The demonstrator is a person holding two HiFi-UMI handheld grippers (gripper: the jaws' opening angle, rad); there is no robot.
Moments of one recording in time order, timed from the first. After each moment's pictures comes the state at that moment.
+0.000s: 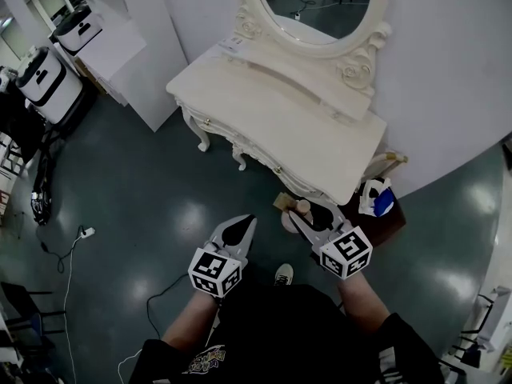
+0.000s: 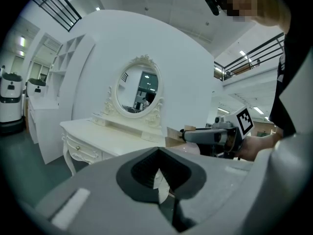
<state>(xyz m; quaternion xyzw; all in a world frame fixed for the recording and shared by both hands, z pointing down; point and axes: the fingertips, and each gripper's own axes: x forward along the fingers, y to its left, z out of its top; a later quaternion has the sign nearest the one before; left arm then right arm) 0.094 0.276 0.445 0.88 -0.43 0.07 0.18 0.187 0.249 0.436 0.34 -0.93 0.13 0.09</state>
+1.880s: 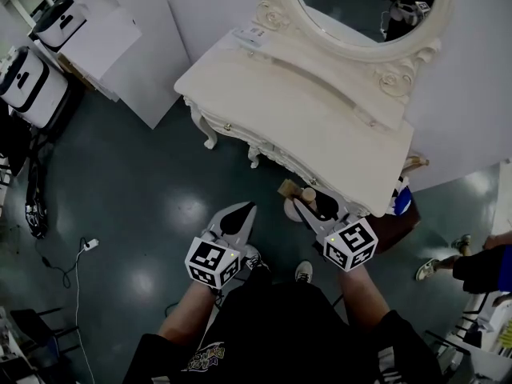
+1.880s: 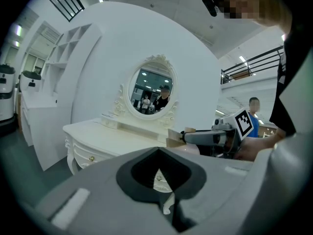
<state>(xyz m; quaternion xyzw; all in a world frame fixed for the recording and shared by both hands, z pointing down) -0.054 0.148 0.461 0.89 -0.40 0.07 0.19 0.049 0.127 0.456 0.38 -0.91 0.15 0.10</state>
